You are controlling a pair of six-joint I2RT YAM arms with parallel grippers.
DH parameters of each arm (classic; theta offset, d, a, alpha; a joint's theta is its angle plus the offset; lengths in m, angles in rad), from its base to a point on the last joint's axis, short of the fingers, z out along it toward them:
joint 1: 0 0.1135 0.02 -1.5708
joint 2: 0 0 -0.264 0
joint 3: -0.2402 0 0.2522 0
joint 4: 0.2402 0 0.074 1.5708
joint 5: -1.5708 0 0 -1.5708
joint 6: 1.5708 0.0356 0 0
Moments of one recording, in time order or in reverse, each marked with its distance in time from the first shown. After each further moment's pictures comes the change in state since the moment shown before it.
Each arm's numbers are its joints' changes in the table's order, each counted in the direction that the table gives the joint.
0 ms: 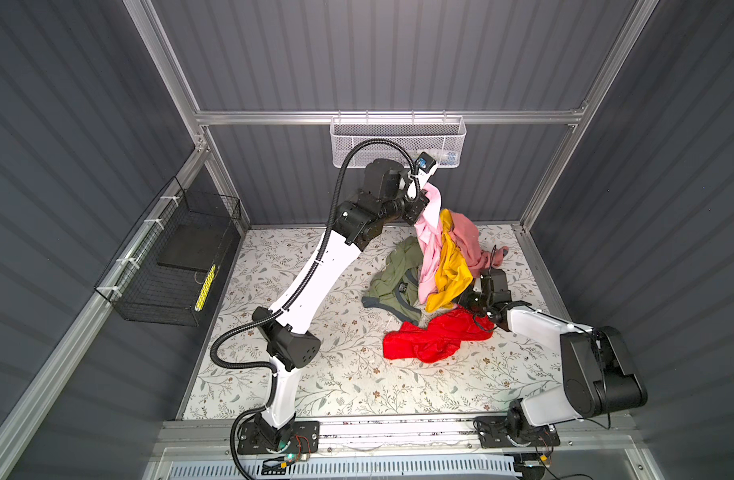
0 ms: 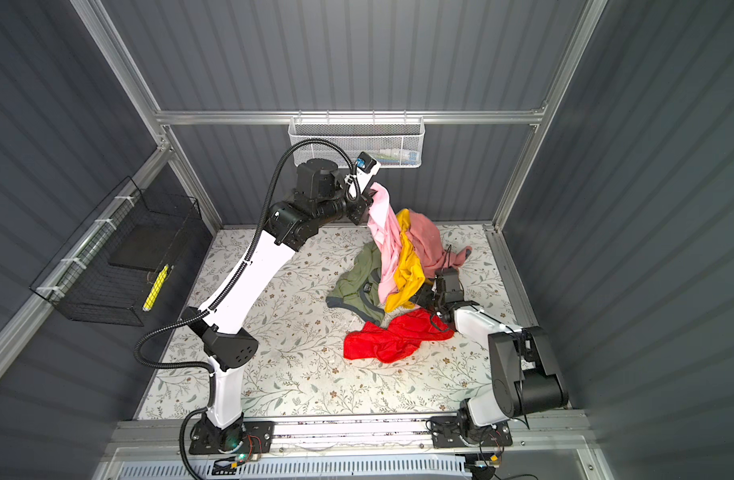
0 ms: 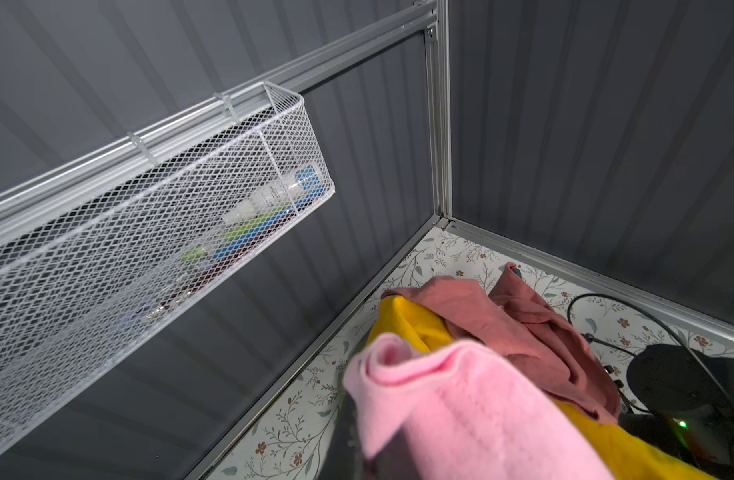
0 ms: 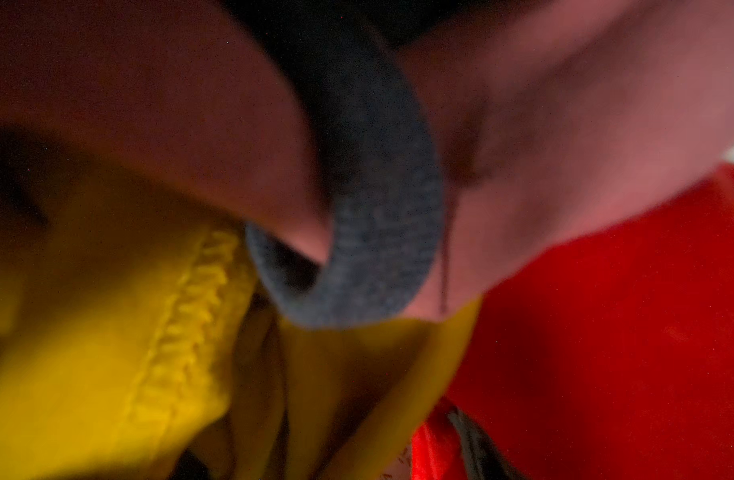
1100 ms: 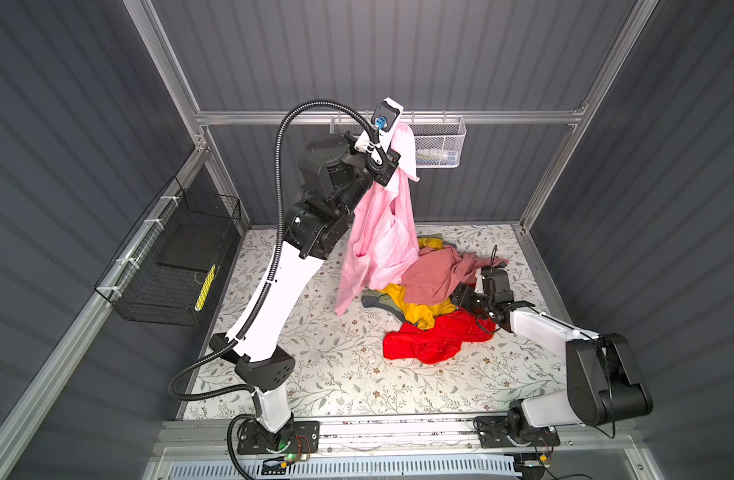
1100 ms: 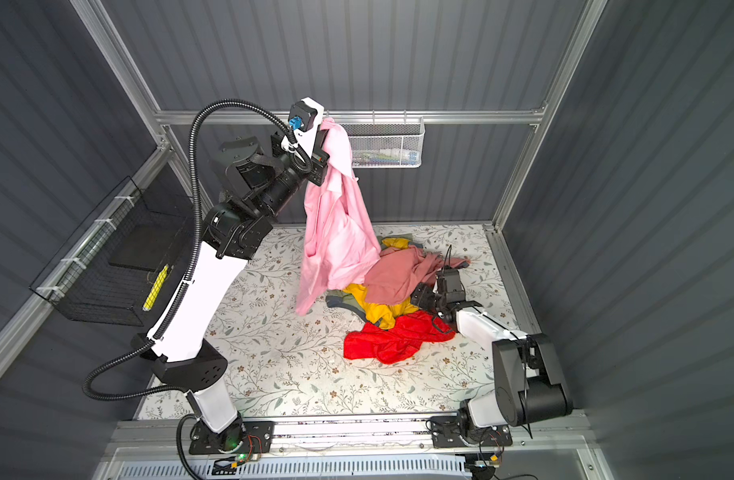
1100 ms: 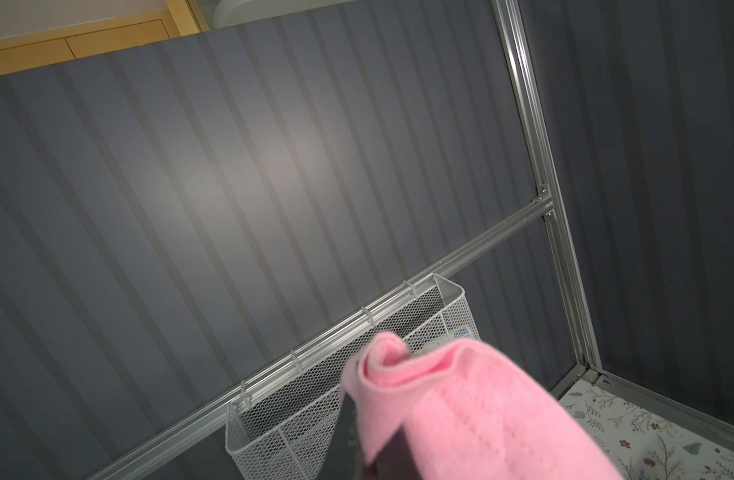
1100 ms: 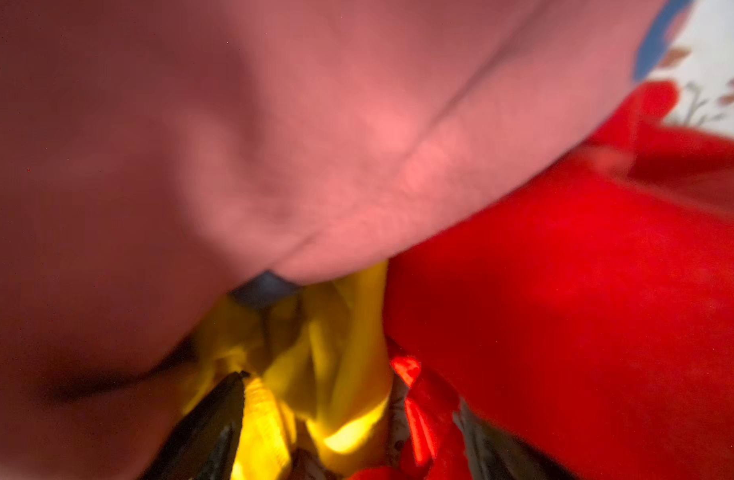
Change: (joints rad) left arm 0.011 -0.240 0.086 -0.304 0.210 0.179; right arm -0.001 -0.072 -0.007 0.088 0.005 -0.020
